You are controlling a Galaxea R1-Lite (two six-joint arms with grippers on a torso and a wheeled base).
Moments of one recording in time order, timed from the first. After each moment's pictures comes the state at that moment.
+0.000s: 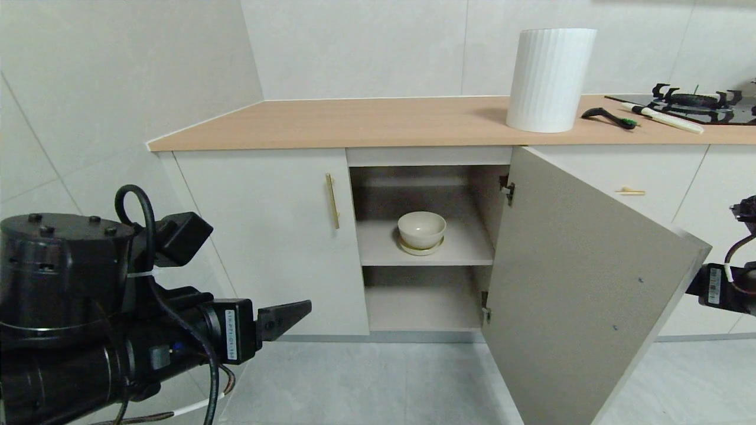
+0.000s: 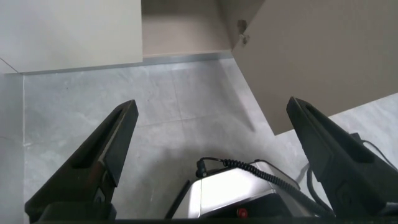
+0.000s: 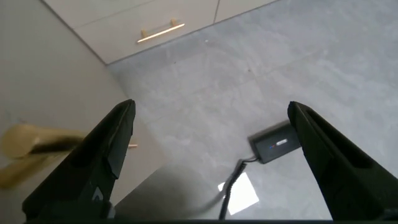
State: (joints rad) left arm -0.54 1.32 -0.66 -0.14 0.11 -0.37; right arm 0.04 1.43 -0.81 0.11 -0.43 0.28
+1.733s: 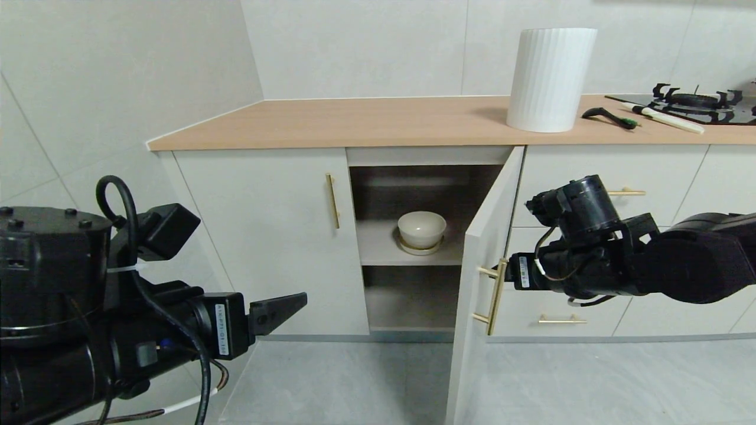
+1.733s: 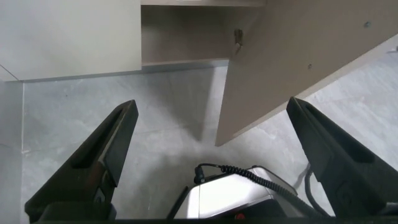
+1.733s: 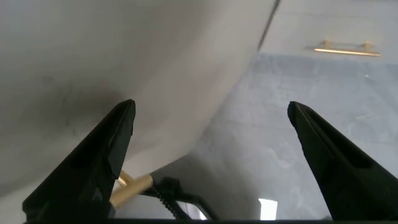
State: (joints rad) left arm -0.54 1.29 -0.67 -0.15 0.12 -0.37; right arm 0.50 1.83 -1.11 -0.02 -0.21 0.34
